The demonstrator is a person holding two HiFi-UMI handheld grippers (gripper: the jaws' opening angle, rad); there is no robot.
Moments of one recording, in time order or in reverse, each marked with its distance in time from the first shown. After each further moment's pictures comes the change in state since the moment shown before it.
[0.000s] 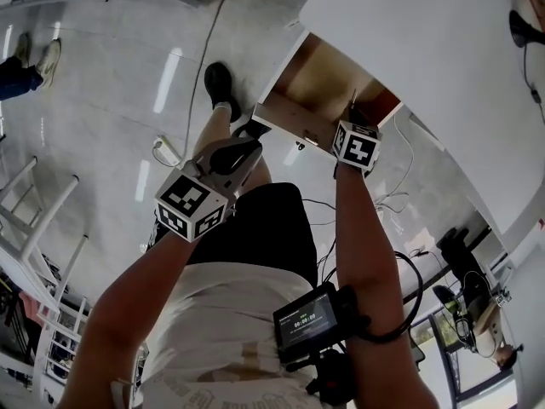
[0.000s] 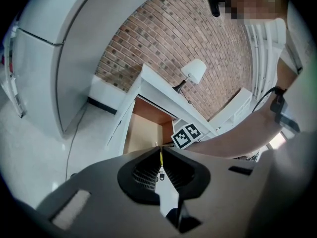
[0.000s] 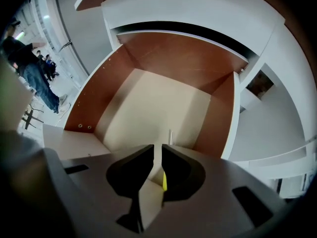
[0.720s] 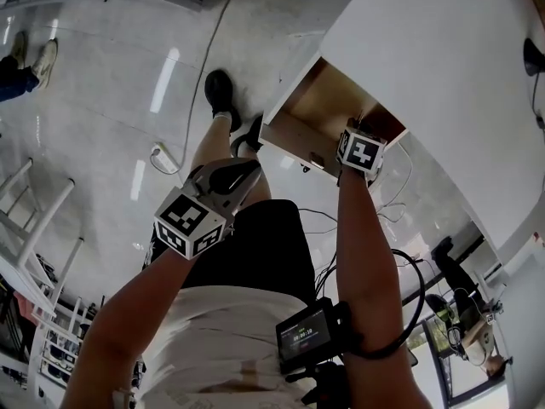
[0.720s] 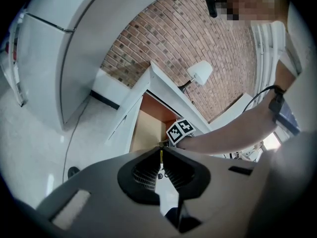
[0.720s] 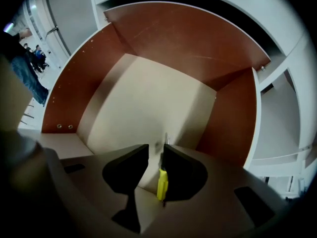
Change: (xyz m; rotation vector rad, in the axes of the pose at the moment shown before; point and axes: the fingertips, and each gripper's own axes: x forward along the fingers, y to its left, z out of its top) left arm 0.005 0.033 -0.009 -0.074 0.015 -0.018; right arm 0.041 -0.010 0.010 -0.005 0.119 -0.092
